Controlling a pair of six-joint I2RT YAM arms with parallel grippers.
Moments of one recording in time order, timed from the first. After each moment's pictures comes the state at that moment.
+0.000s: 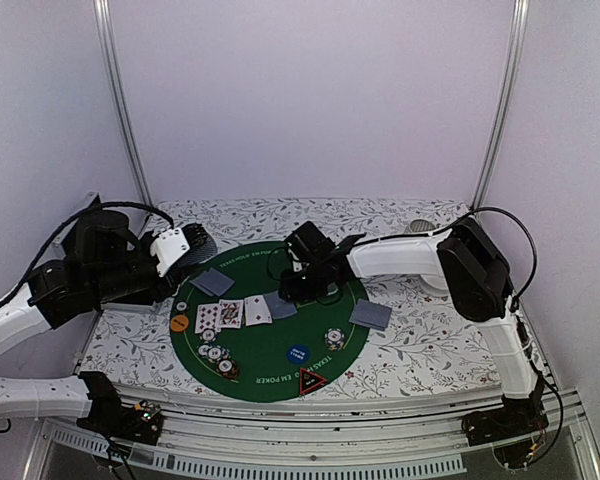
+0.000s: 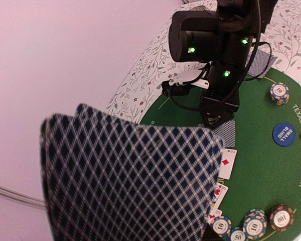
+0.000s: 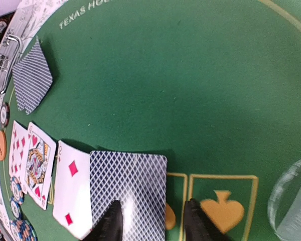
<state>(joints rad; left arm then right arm) -0.74 0.82 0.79 -0.39 -0.13 0.59 0.90 2.31 1.75 -0.35 -0.03 0.58</state>
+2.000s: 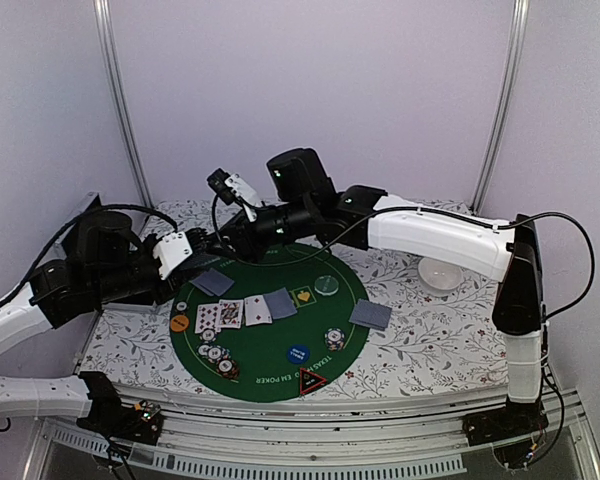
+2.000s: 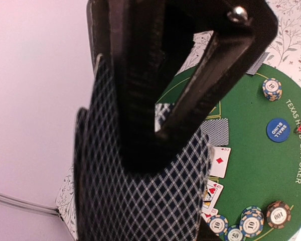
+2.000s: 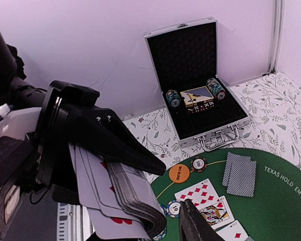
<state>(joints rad) -0.75 0.83 0.79 -0.39 -0.10 0.61 1.05 2.08 1.99 -0.29 -0.38 0.09</state>
